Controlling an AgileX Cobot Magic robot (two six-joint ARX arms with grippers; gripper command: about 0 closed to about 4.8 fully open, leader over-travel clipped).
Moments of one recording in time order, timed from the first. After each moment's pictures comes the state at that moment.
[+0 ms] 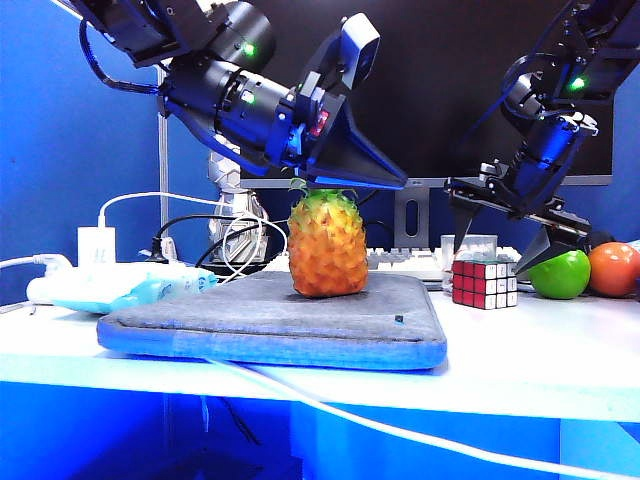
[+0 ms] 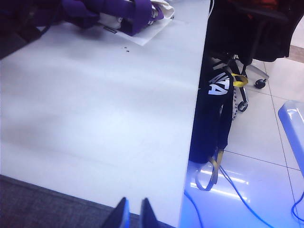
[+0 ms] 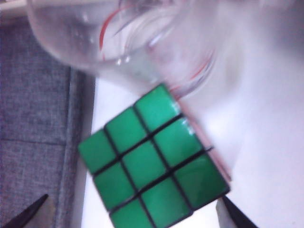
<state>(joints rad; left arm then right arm) -0.56 1.88 1.34 -0.16 0.89 0.47 0.09 2.07 1.64 -0.43 -0.17 0.35</state>
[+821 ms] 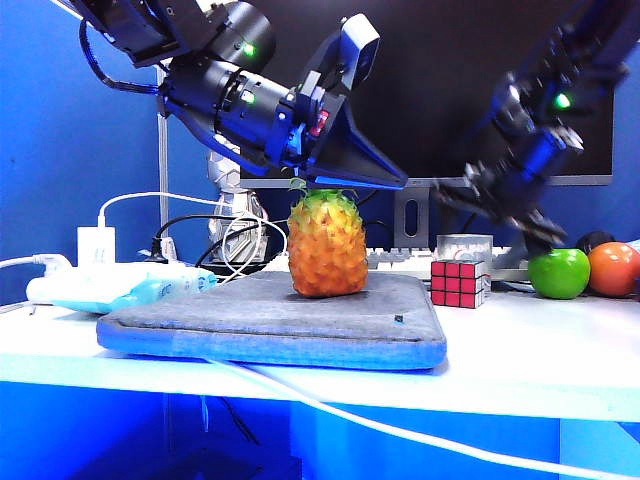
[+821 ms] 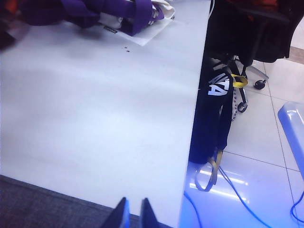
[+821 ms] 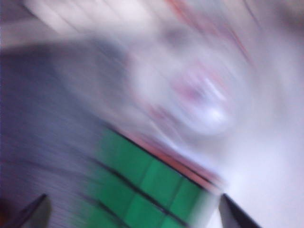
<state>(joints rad) -0.56 1.88 1.34 -0.16 0.89 0.47 0.11 2.15 1.75 -0.39 -0.24 0.36</state>
